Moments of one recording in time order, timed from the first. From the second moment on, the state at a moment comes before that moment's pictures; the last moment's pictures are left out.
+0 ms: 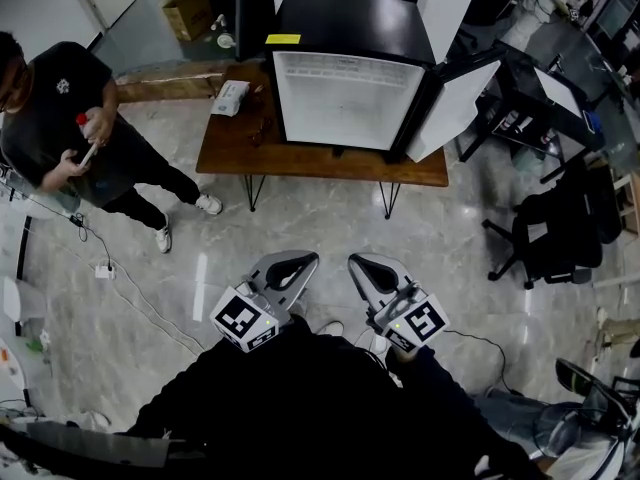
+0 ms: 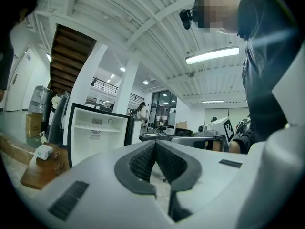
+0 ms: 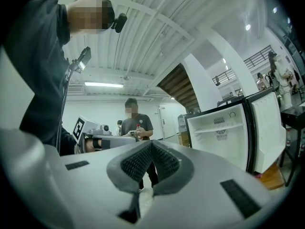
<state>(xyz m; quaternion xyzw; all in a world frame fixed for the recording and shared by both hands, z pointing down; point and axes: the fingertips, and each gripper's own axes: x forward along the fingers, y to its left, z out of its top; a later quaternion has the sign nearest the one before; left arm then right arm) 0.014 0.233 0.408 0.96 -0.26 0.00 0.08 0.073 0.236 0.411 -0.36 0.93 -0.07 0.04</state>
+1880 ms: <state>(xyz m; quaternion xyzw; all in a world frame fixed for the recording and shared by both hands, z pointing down) -0.002 -0.179 0.441 0.96 -0.27 -0.01 0.07 0.115 -0.242 0.511 -0.56 0.65 -0.42 0.31</state>
